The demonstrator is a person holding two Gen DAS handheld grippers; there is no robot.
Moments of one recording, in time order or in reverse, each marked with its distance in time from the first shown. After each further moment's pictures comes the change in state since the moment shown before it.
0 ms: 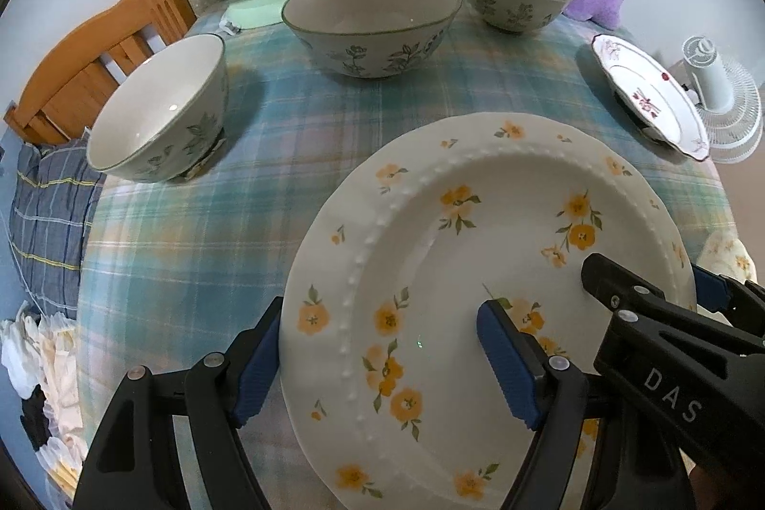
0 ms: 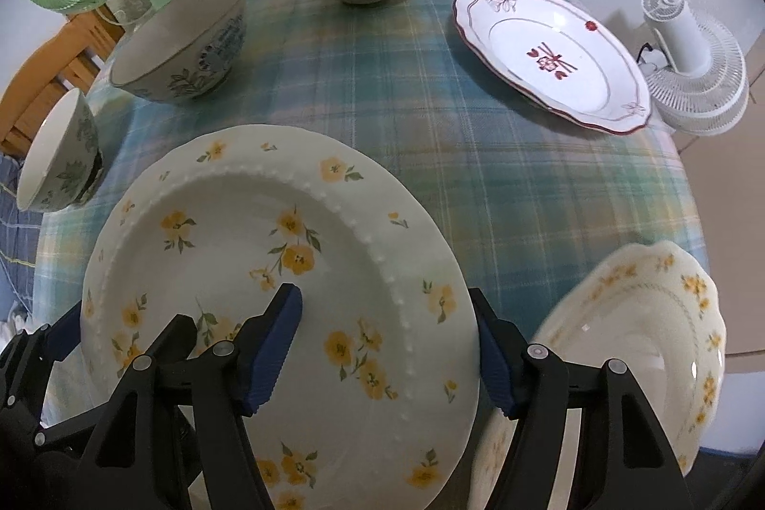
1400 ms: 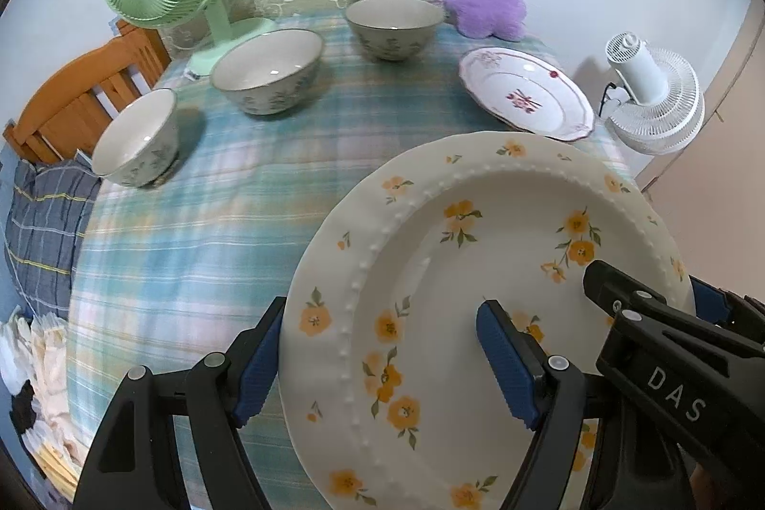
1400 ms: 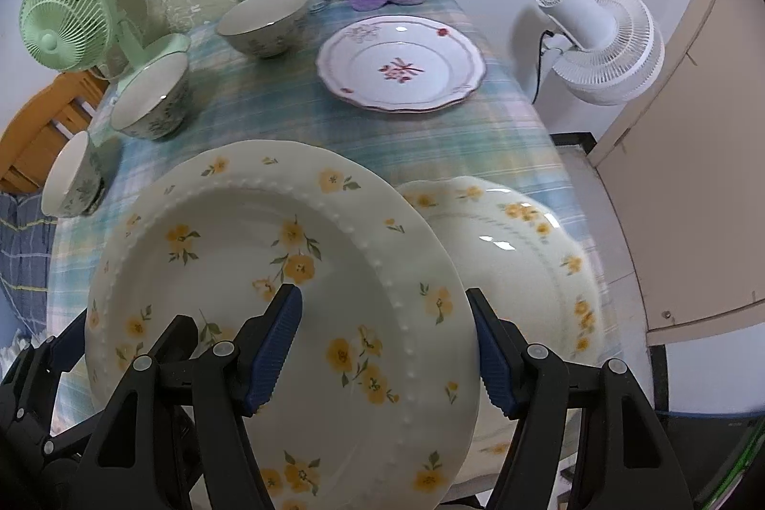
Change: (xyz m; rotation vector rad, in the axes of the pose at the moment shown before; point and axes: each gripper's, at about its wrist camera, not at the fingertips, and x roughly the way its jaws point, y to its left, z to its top) left arm -0.074 -0.104 -0.035 0.029 -0.079 -0.051; right arm -0.092 -0.099 -0.049 0.098 -0.051 -0.043
